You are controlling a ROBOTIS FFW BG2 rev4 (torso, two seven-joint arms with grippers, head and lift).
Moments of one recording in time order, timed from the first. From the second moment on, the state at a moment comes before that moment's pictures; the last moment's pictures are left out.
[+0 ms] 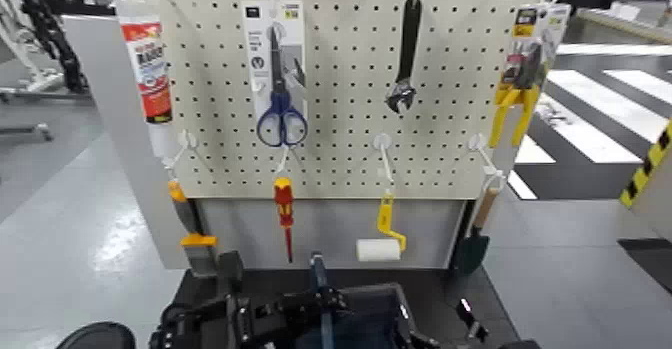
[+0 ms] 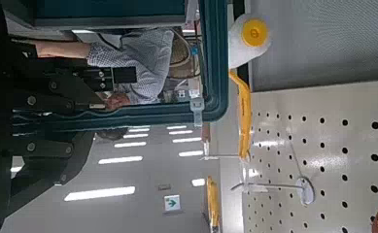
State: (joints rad) left arm -0.19 0.29 -0.17 -1.39 1.63 1.17 -0.35; right arm 0.35 -0.08 0.20 -1.72 -0.16 -0.23 0.02
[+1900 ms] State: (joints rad) left arm -0.47 0.35 -0.41 -1.10 1.40 1.17 -0.72; right arm 0.33 -0.08 0.21 -1.69 -0.18 -0.26 0.03
